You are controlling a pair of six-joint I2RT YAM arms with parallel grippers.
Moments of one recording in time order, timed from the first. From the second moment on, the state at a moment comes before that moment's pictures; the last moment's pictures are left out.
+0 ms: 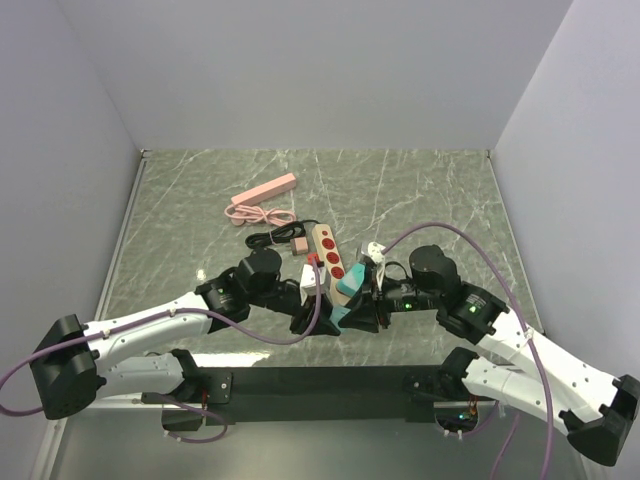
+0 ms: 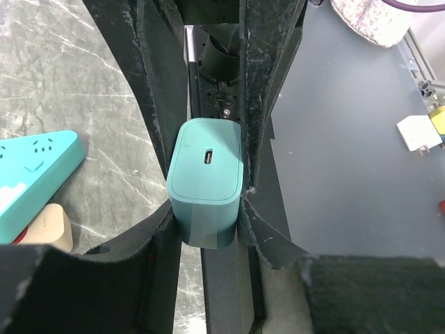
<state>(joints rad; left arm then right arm) -0.97 1.11 0.67 0.12 0.77 -0.05 0.82 0.77 0.71 -0.35 -0.66 0.18</state>
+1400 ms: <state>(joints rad) -0.64 1.29 0.57 0.43 0.24 -0.39 0.69 1.22 0.77 0.01 -0.04 0.34</state>
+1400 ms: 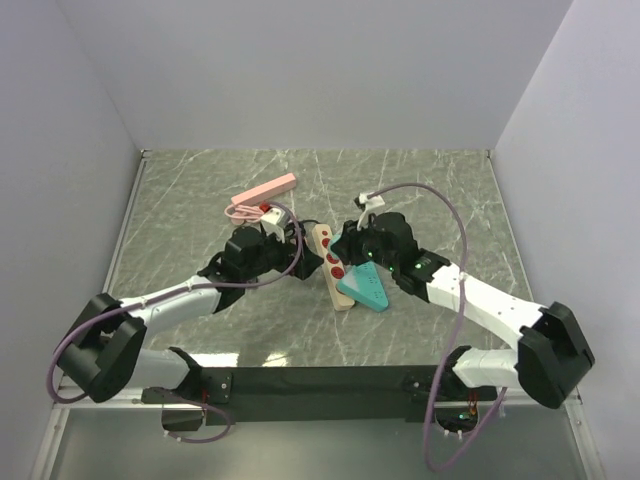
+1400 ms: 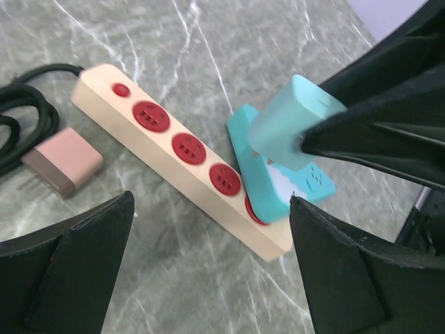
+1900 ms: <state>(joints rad) -0.58 1.34 0.61 0.47 0.20 -0.41 0.64 1.52 0.85 0.19 -0.06 0.37</state>
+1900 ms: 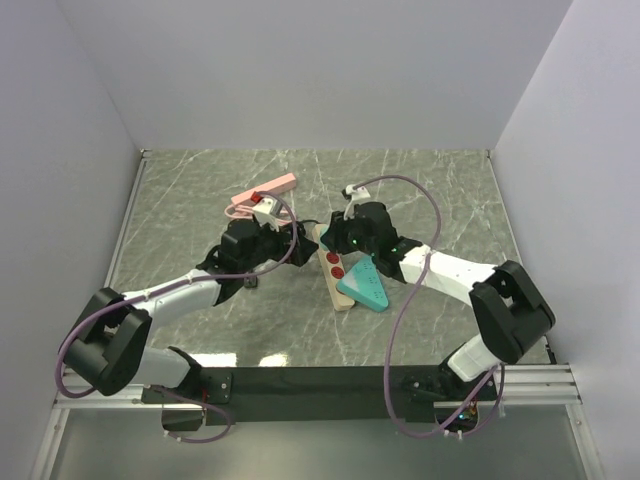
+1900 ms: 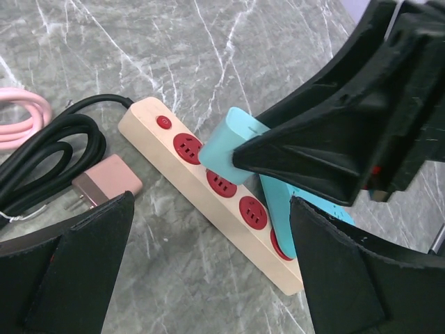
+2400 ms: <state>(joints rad) -0.55 1.35 0.61 0.48 0.22 -0.42 0.63 1.51 0.81 0.19 -0.01 0.41</state>
